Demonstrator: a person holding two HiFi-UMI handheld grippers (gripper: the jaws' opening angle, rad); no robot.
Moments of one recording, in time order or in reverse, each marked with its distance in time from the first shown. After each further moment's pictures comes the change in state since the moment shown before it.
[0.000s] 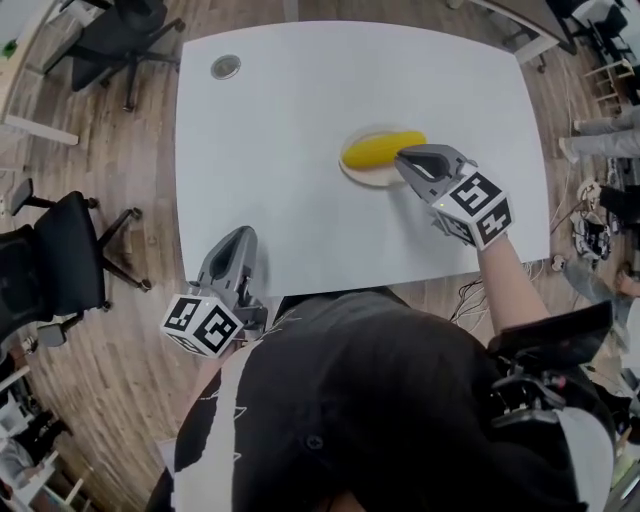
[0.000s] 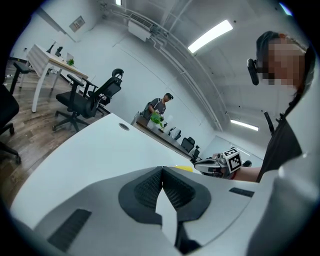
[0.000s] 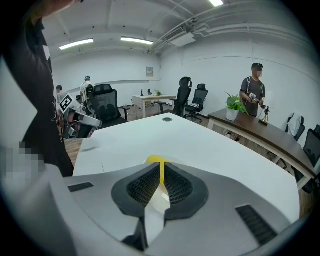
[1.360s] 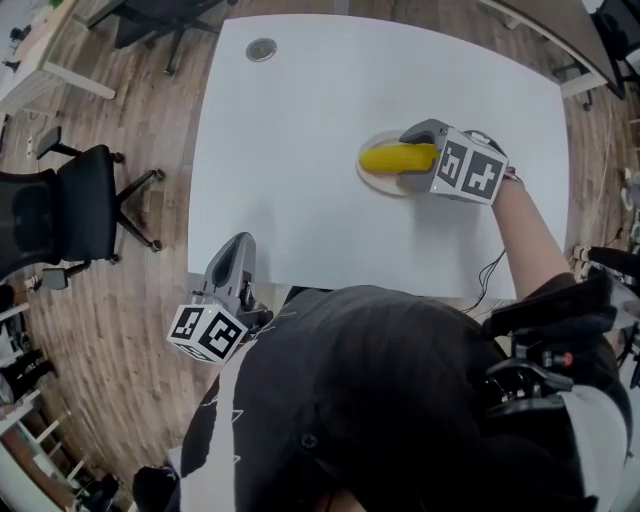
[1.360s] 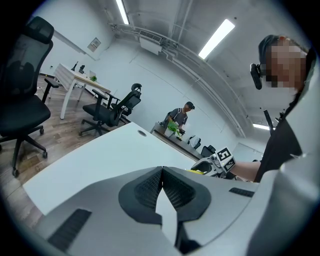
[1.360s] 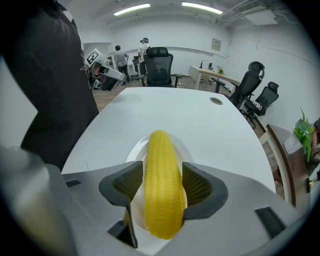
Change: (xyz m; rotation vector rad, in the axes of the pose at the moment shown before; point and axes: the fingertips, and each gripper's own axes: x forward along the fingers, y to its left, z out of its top) left arm -0.021 -0.012 -0.010 -0.064 -0.115 0.265; right arm 0.056 -0.025 -0.030 -0.572 0.315 0.426
